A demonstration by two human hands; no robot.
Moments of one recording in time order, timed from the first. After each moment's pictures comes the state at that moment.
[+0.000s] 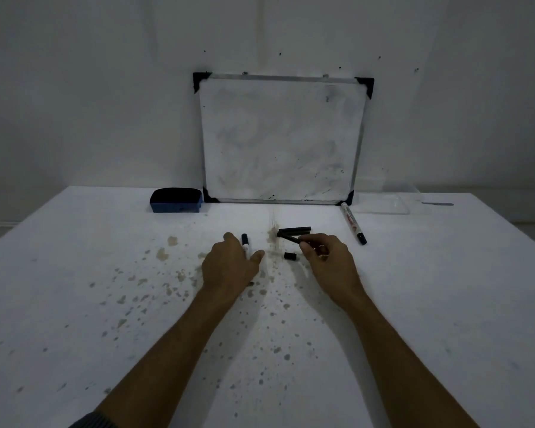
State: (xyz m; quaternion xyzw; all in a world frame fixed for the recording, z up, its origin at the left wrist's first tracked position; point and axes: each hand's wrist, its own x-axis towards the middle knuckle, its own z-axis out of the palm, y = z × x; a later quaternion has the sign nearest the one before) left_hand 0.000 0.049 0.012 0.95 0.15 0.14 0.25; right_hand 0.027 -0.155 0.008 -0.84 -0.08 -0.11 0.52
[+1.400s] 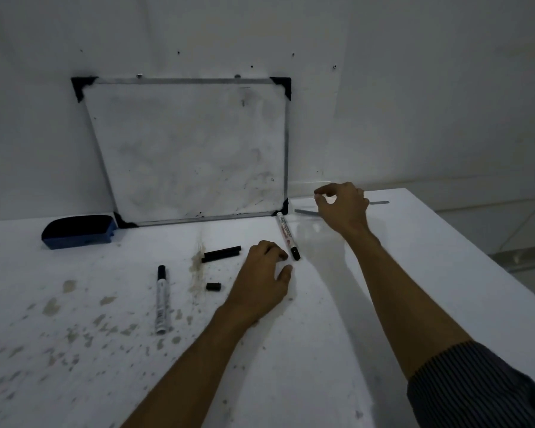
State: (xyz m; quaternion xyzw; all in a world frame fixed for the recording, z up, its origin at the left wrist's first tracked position) left_hand 0.077 -0.111 -0.010 0.91 -0.16 0.13 0.35; right_hand 0.177 -0.306 0.070 -0.91 0.04 -0.22 0.35
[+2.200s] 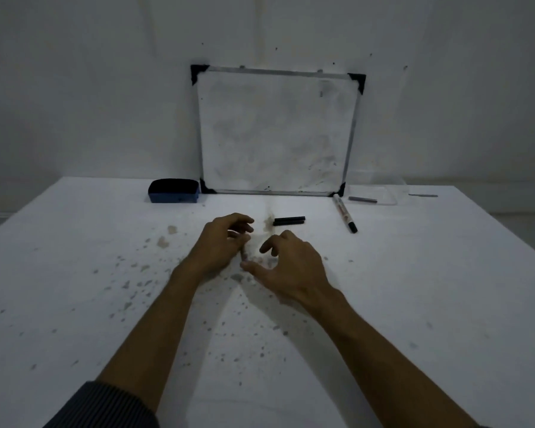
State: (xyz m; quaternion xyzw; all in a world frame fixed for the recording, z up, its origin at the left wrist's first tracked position) left_hand 0.008 0.094 0.014 0.88 -0.07 0.12 0.46; right_hand -0.024 -0.101 0.028 -0.95 -0.18 -0.11 0.24
